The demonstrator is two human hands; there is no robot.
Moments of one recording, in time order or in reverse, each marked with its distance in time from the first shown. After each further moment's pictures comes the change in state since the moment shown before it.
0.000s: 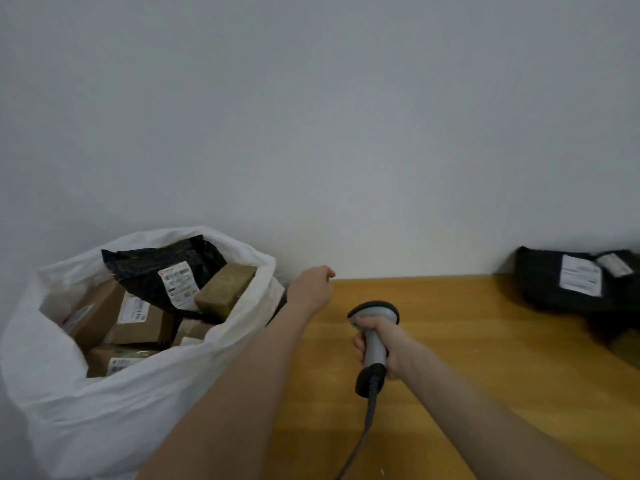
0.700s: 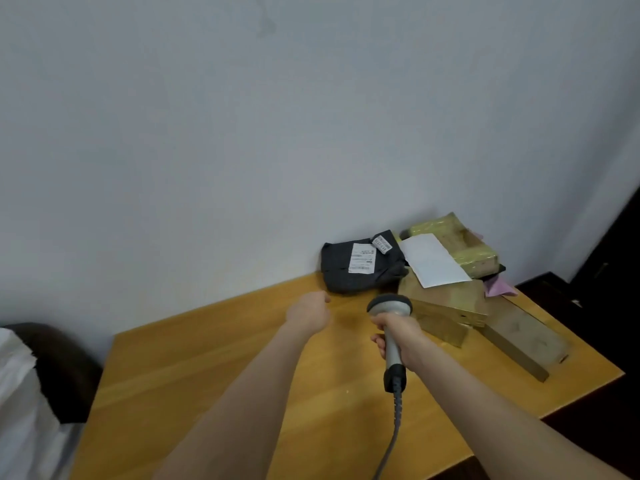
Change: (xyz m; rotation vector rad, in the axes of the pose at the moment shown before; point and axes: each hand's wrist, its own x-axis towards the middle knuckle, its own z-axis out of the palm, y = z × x) left_hand 0.003 0.359 0.209 0.095 -0.316 0.216; right_hand -0.101 -0.048 -0.396 0.101 0.477 -0.266
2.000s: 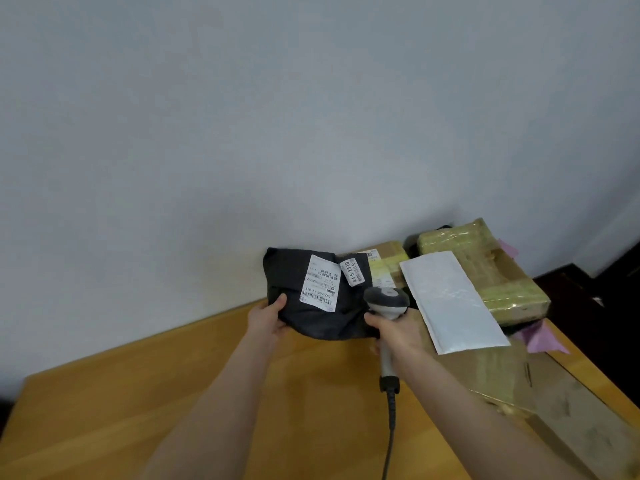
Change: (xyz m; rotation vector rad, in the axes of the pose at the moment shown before) left_hand 0.220 -0.034 0.035 -1.640 0.138 -0.652; right_hand 0.211 -0.093 0.000 -0.035 0.188 -0.113
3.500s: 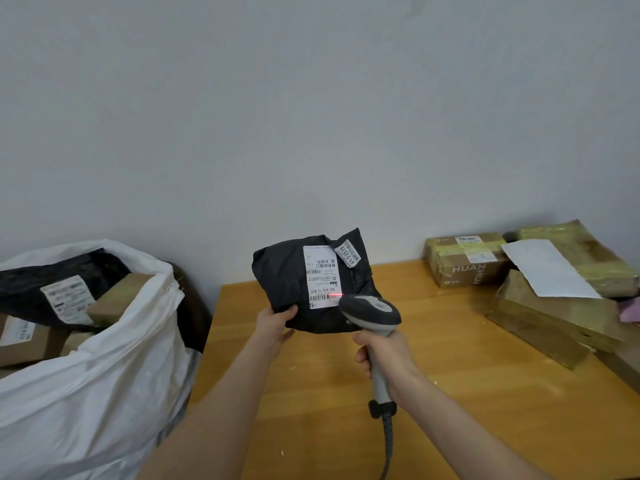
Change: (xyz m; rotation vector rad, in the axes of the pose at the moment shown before) left_hand -0.216 0.009 -0.329 0.052 0.131 0.260; right_hand -0.359 0.118 0.114 -0.075 -0.487 -0.142
